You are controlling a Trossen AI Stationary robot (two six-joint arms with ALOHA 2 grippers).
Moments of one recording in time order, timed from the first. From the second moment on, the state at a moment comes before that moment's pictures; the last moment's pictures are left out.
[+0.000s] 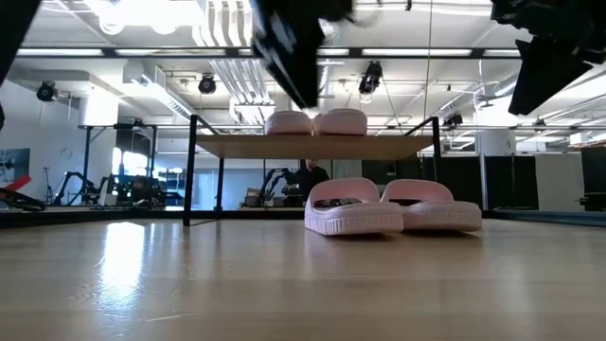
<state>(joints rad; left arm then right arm) -0.19 1.96 1.84 -1.11 -0.42 -0.39 0.59 1.34 0.99 -1.30 0.64 1.39</state>
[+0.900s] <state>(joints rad) -0.64 1.87 1.46 -1.57 0.11 -1.30 0.59 1.34 0.99 -1.17 0.63 1.22</state>
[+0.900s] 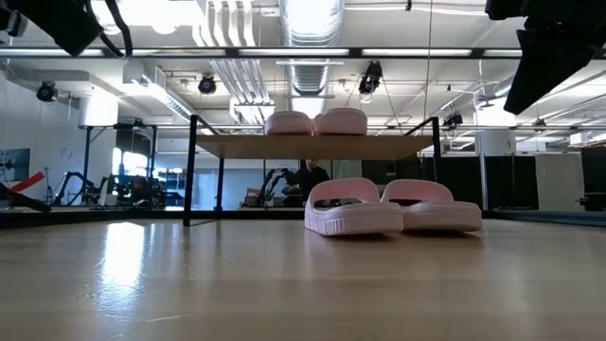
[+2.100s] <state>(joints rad) -0.65 1.90 1.24 -1.45 0.09 -1.26 0.59 1.34 0.99 -1.17 0.63 1.21</state>
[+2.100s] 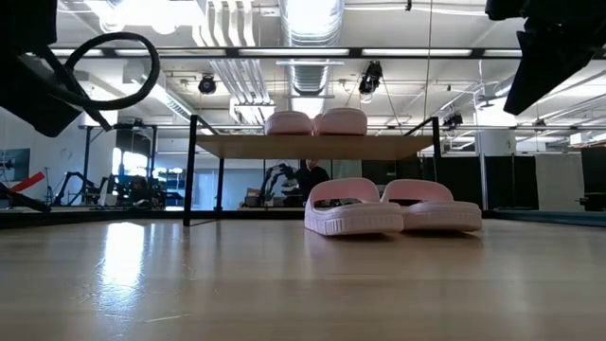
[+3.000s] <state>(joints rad) -0.45 1.90 1.35 -1.19 -0.67 -0.51 0.59 1.34 0.99 -1.17 0.62 1.33</state>
